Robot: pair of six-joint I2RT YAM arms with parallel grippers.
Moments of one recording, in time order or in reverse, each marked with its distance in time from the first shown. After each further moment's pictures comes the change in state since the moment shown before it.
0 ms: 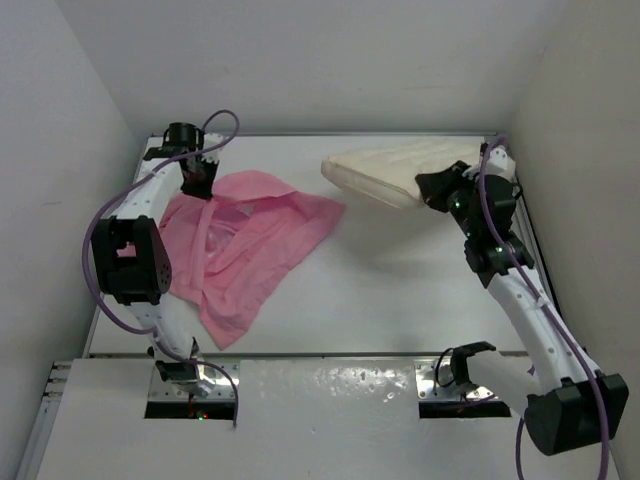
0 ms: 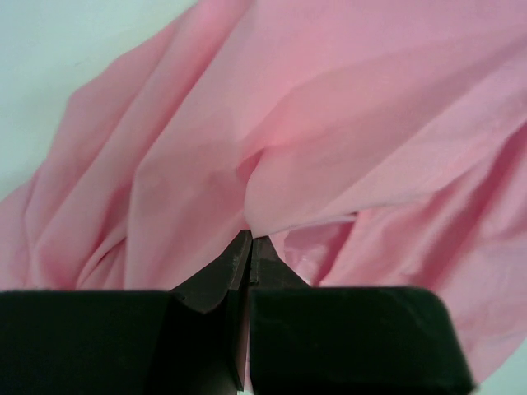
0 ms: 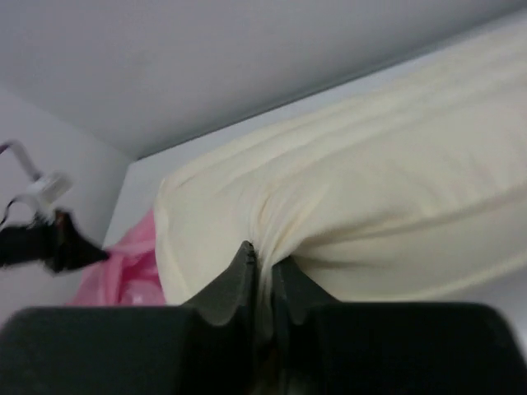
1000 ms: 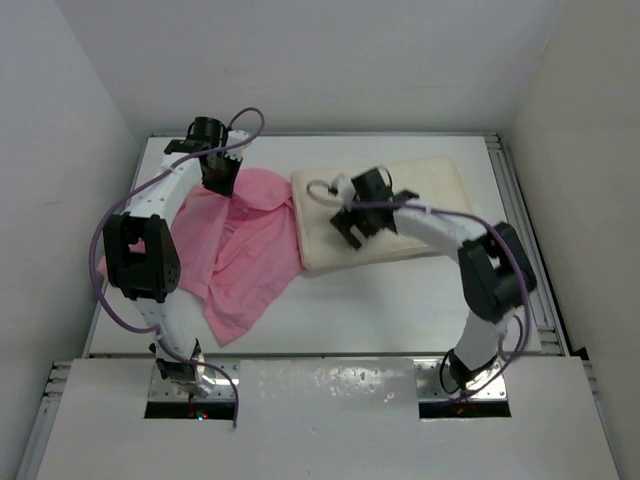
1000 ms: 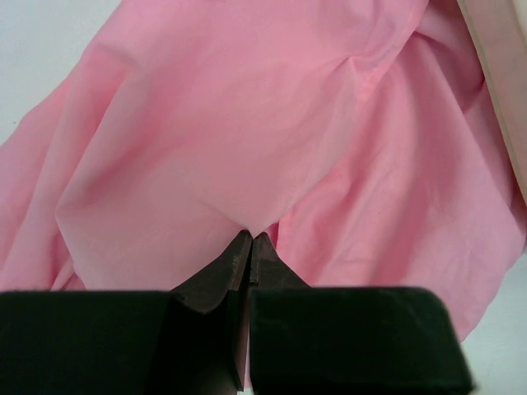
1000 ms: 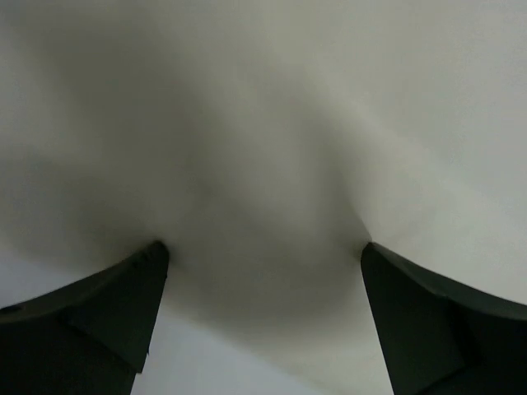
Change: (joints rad) left arm -0.137 0.027 0.076 -0.061 0.037 -0.001; right arm 0.311 0.888 0.586 -0.449 0.070 -0.830
